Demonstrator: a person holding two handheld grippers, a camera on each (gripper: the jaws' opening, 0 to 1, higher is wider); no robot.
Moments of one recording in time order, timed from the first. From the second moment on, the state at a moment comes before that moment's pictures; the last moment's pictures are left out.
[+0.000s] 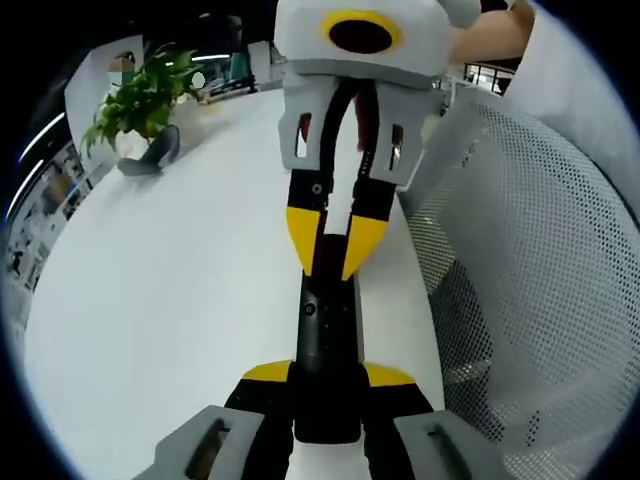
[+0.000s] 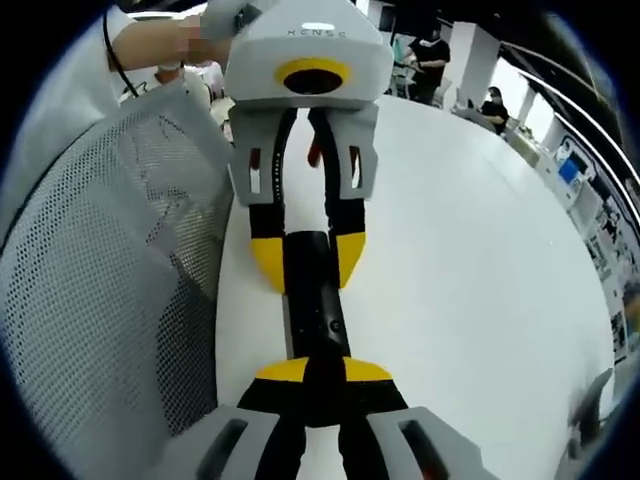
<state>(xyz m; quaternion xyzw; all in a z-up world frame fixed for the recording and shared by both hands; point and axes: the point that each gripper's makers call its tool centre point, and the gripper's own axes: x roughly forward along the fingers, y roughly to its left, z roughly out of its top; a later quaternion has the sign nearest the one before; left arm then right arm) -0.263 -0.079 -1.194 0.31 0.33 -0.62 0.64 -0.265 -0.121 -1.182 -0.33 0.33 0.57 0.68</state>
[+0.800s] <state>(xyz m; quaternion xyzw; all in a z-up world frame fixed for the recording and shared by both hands) -0.264 -0.079 -1.193 0.30 0.31 -0.63 0.64 -0.268 -0.116 -1.183 -0.40 0.29 0.63 0.60</state>
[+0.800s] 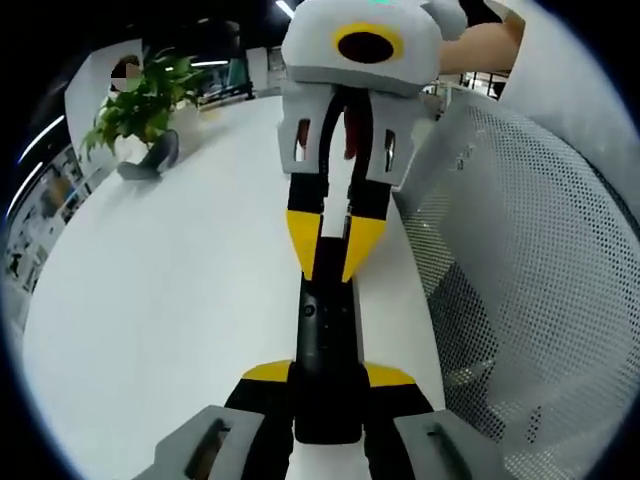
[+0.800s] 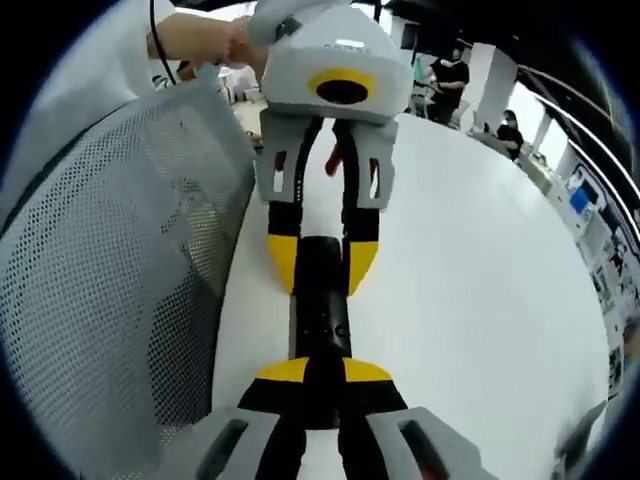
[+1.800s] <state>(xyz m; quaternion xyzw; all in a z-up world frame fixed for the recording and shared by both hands) -0.264 -0.080 -1.191 0.26 0.29 -0.63 0.67 -0.265 -0.114 -1.181 -0.31 0.29 0.59 0.68</state>
